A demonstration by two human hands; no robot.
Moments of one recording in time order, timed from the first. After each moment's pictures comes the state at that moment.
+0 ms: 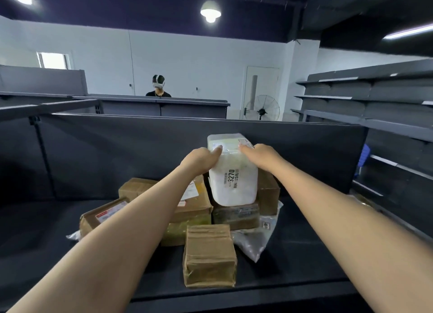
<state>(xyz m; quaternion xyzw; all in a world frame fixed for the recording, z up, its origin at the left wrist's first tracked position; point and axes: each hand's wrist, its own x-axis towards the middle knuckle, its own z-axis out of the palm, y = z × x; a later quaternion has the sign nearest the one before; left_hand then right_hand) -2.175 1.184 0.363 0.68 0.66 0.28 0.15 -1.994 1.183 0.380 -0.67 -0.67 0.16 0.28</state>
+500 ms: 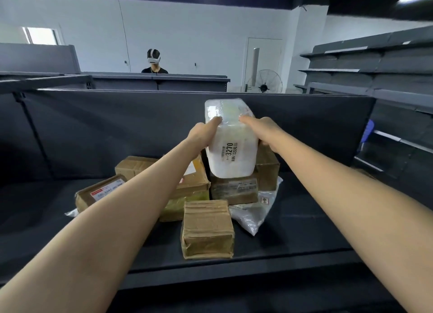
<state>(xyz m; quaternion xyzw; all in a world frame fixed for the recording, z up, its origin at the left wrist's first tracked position) -2.157 1.184 0.356 0.56 0.59 0.45 0.38 -1.989 1.178 0.375 -0.62 -0.61 0.30 0.40</state>
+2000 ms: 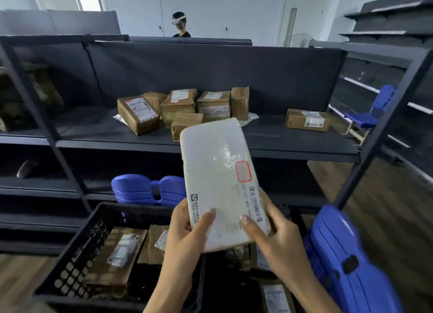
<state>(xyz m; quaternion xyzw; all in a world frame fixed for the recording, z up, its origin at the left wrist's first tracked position) -1.967 0.636 0.189 0.37 0.52 0.65 0.42 -1.802 0.677 0.176 -0.43 -0.68 0.40 0.44</state>
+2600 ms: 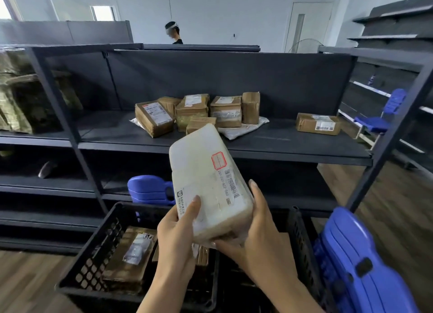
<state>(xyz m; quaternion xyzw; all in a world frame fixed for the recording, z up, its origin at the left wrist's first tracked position) -1.999 0.621 0.208 0.20 0.48 0.72 0.46 -1.862 0.653 0.175 -0.45 -0.78 0.16 0.40</state>
